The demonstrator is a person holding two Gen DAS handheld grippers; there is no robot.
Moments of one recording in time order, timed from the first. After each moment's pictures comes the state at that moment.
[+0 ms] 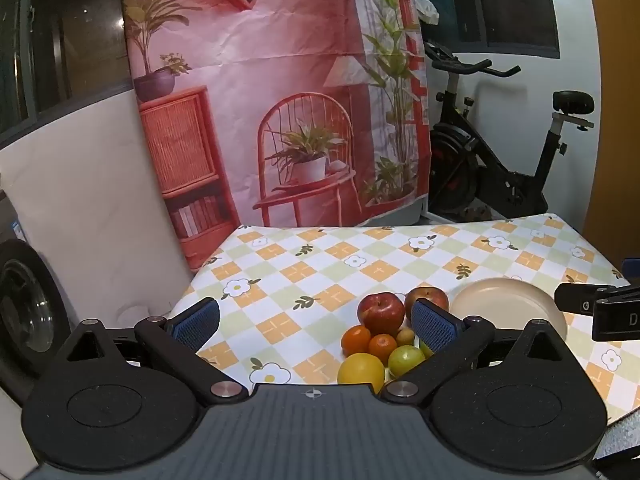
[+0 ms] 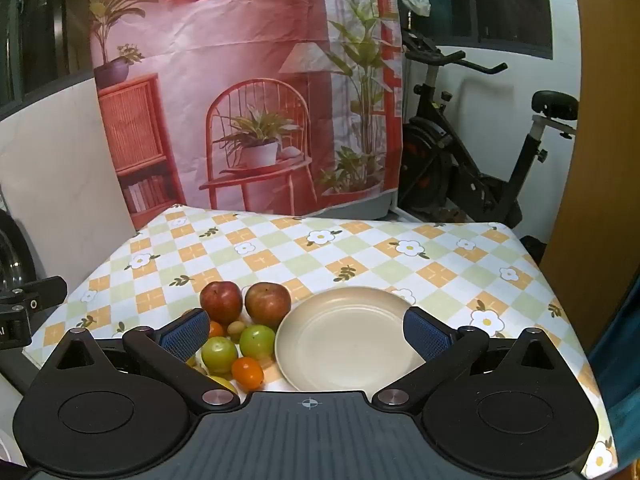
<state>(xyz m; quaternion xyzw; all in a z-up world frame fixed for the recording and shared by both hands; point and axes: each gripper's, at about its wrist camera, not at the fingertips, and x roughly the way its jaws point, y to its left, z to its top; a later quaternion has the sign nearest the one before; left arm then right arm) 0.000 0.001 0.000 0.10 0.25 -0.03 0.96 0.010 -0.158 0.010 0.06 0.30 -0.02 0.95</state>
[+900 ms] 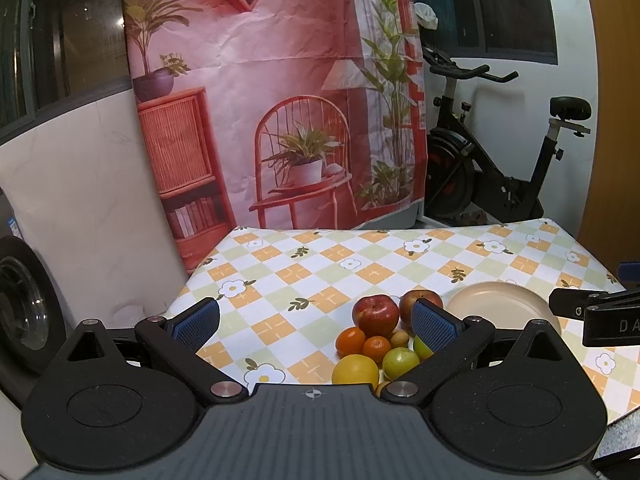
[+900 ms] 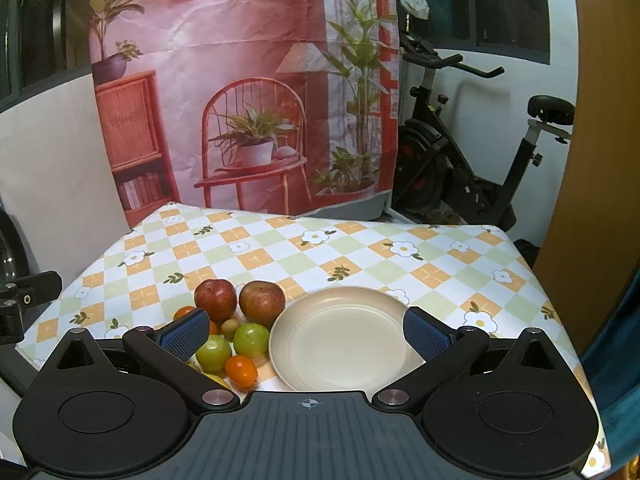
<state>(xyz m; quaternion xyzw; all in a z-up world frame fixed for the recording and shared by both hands) -0.005 -0.001 -0.001 0.09 0.24 -0.03 0.96 0.010 -0.156 0.009 0.05 0.30 -0.03 0.95</state>
